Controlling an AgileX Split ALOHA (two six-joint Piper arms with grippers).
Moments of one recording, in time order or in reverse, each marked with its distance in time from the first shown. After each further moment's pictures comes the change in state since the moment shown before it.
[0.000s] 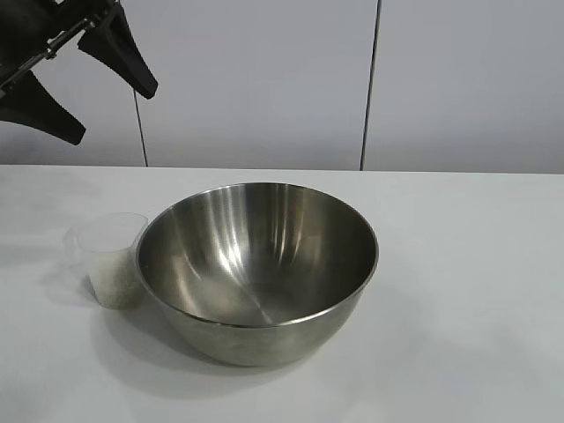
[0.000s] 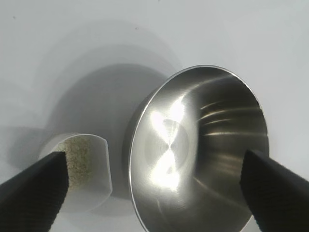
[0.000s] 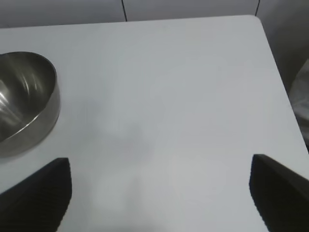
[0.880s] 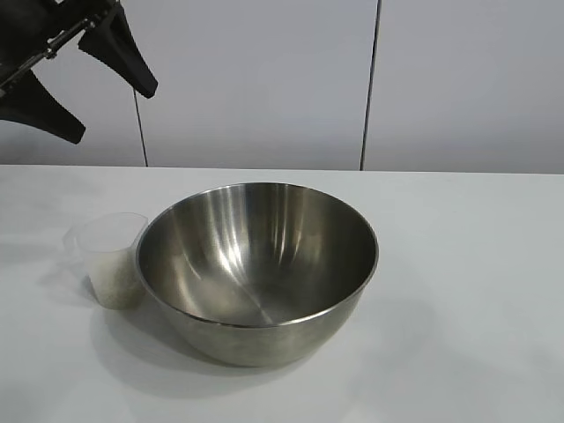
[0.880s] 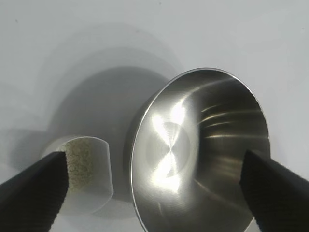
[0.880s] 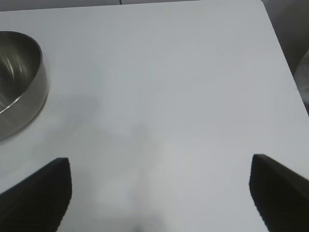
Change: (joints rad) left arm 0.000 0.000 0.000 0.001 -0.008 0.000; right arm 0.000 0.024 0.105 -0.008 -0.035 0.000
